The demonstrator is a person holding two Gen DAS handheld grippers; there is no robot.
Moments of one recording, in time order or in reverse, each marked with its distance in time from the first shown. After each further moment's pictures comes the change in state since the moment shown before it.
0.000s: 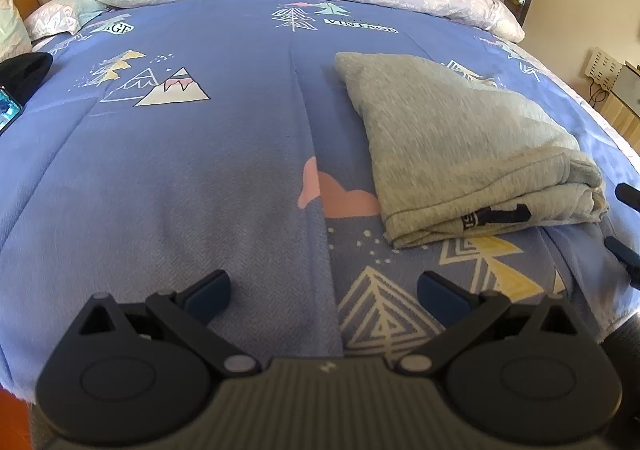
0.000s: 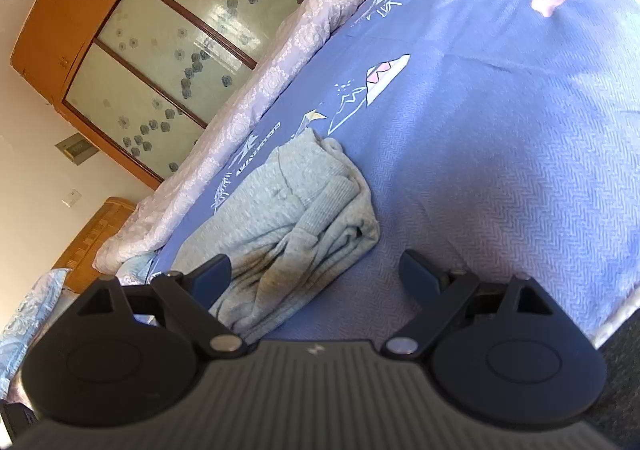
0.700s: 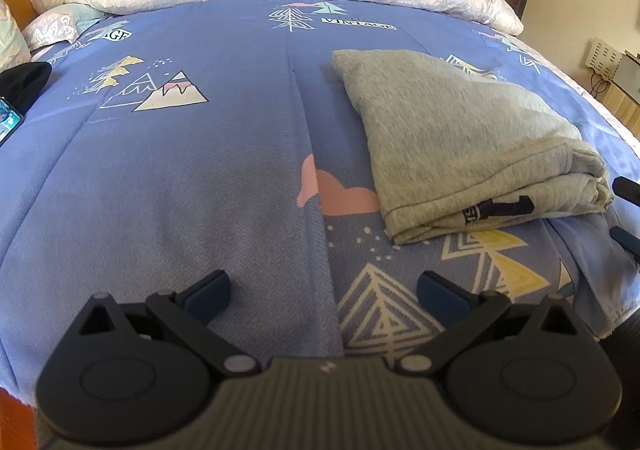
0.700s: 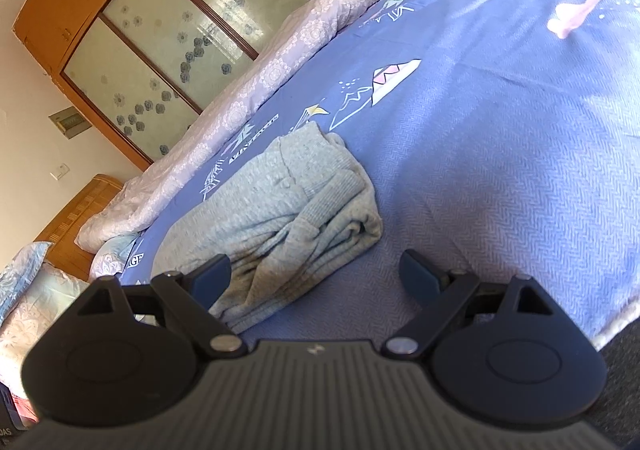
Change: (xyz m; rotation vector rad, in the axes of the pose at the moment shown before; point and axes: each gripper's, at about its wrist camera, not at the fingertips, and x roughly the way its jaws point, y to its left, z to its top) left arm 0.000 -0.004 -0.001 0.027 0.001 0.018; right arm 0.006 0.010 -0.006 -0.091 0.005 -0.044
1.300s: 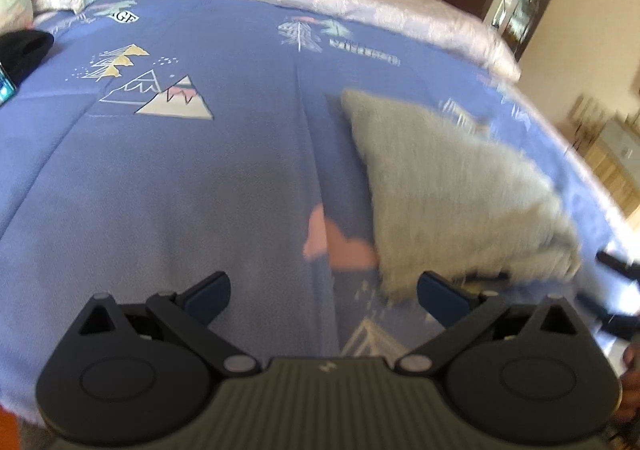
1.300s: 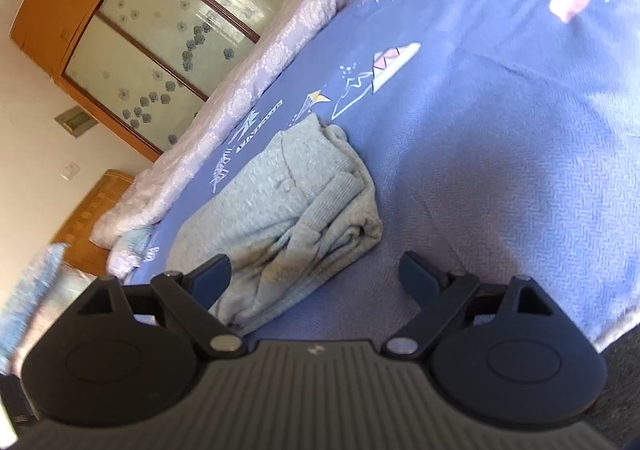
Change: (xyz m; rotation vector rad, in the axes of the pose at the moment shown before) left arm -0.011 0.038 0.032 -0.163 -0.041 -0.146; right arm 0.002 -0.011 0.022 0.088 0.089 0.048
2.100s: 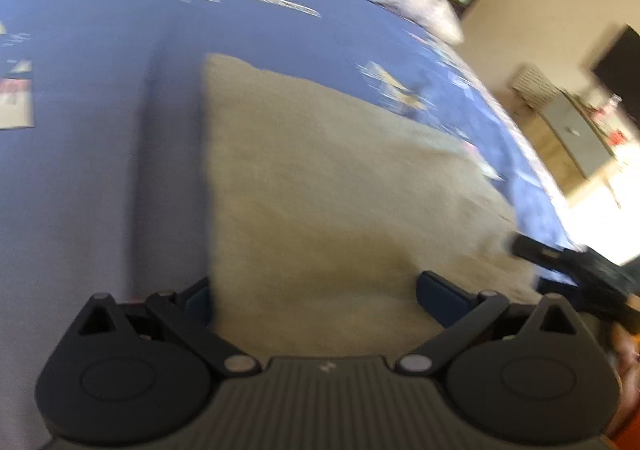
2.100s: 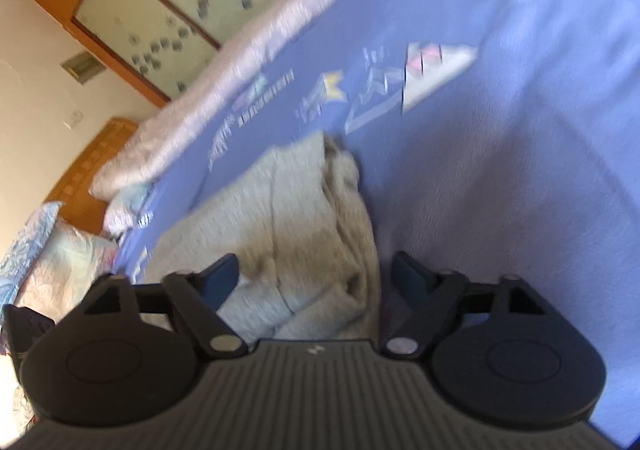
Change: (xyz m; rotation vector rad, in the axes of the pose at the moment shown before) left arm 0.111 -0.062 0.042 0.045 0.182 -0.246; right arm 0.066 -0.010 0.064 -0.146 0.183 0.017
